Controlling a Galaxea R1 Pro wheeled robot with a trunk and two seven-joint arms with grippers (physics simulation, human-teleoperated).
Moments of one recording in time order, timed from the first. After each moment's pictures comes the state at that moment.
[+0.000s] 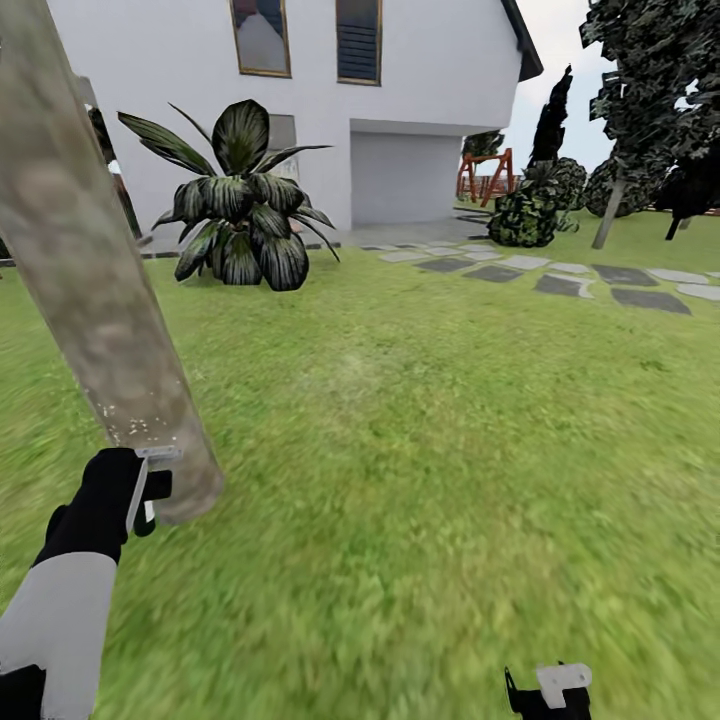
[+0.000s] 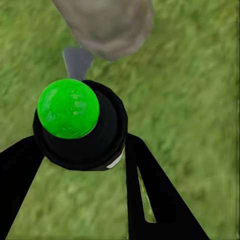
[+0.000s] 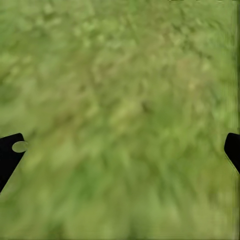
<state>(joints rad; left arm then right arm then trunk) -0.81 0.15 0.31 -0.95 -0.28 1.00 -0.04 -0.36 -0.10 -0.12 -0.15 0.28 -0.58 -0.13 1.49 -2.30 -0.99</state>
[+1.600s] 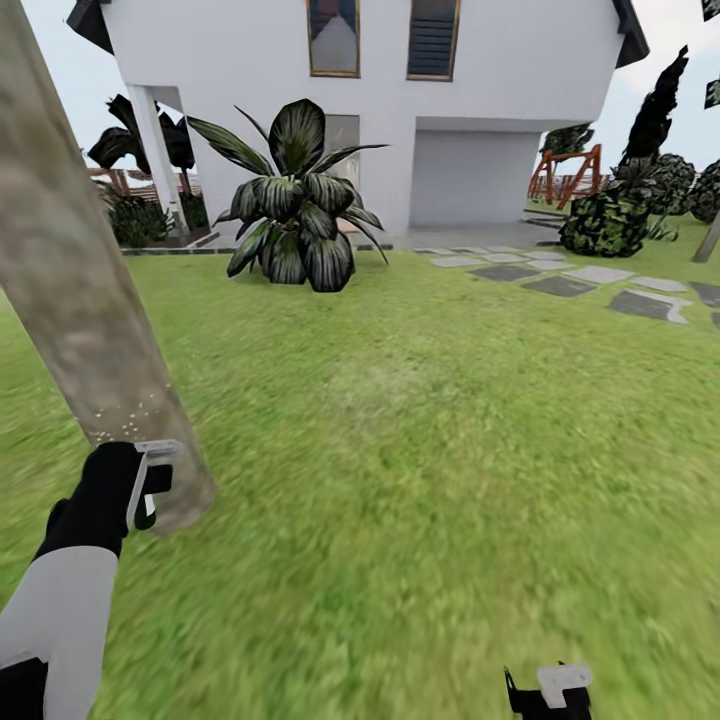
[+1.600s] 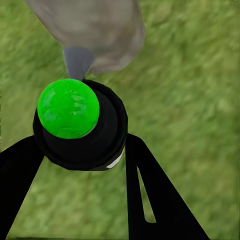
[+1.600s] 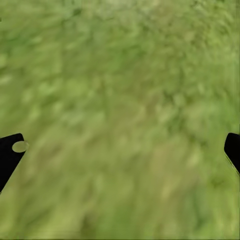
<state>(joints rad) -0.83 0.15 0.32 -0.95 -0.29 1.00 -0.04 -0.36 -0.10 -0.12 -0.15 0.28 -0.58 -0.13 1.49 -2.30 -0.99</state>
